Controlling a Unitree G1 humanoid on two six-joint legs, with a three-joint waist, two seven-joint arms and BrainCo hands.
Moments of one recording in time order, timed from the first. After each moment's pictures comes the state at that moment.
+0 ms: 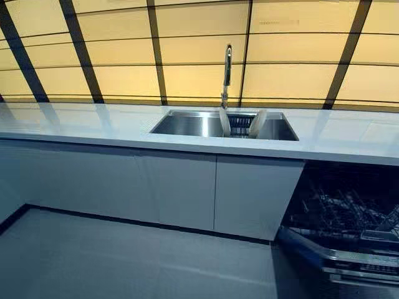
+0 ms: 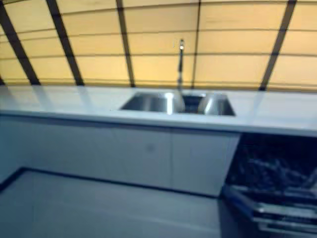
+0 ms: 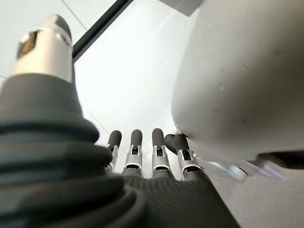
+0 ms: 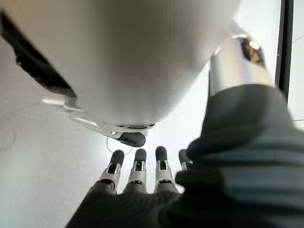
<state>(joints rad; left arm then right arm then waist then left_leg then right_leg) 0.05 0.21 -0.12 1.27 -0.73 0.12 -0.22 0.01 -0.27 0.24 1.26 0.21 0.15 0.23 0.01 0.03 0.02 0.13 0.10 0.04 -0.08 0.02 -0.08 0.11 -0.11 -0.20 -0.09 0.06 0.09</state>
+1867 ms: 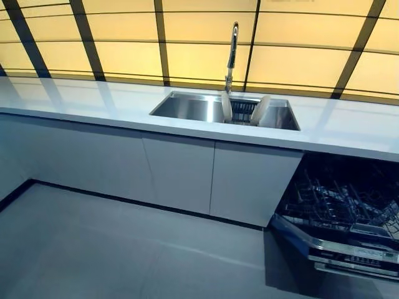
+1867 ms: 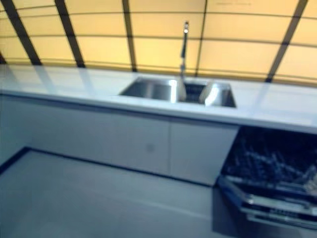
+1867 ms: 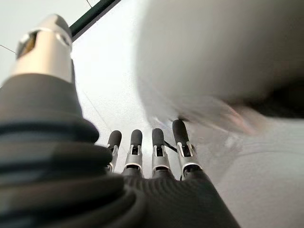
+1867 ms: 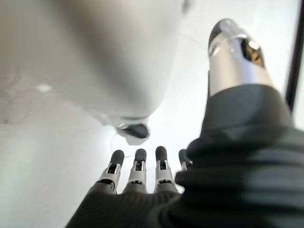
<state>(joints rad) -0.02 0.21 -0.06 1.36 -0.79 0.14 -0.18 -0.13 -0.26 0.29 1.36 0.19 0.16 0.27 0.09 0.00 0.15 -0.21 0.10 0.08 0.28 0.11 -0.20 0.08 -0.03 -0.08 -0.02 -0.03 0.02</state>
